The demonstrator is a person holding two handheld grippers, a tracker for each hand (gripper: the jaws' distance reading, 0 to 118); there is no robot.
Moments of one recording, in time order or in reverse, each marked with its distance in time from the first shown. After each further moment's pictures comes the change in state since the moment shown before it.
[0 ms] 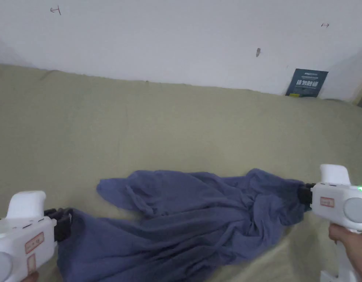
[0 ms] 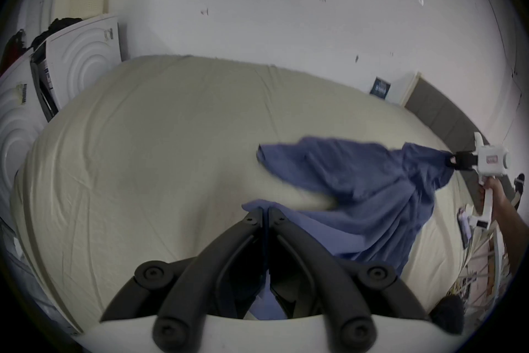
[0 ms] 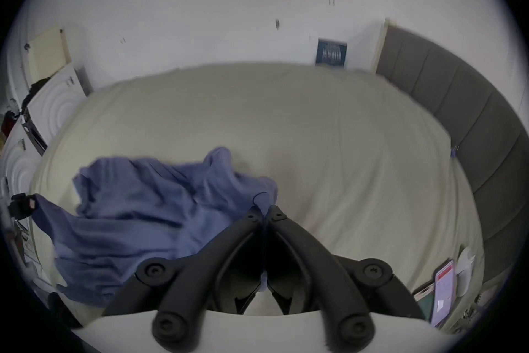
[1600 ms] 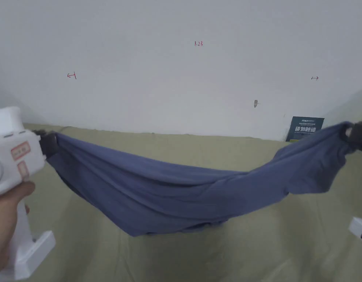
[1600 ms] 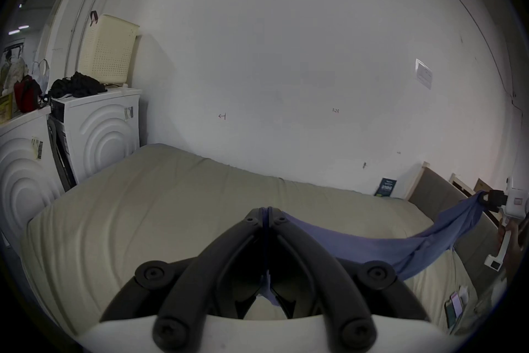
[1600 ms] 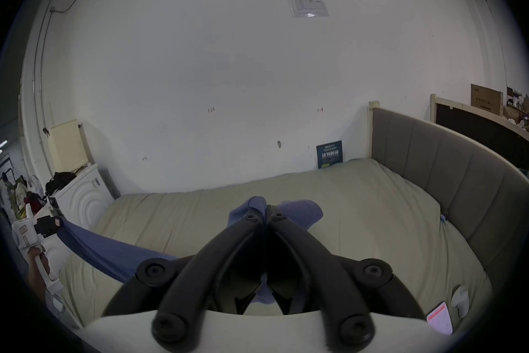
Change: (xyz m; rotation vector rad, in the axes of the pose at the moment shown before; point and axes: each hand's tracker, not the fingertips) left arm 0.005 0.185 0.069 0.418 0.057 0.051; right arm 0.022 0.139 0.134 0.411 0.077 -0.204
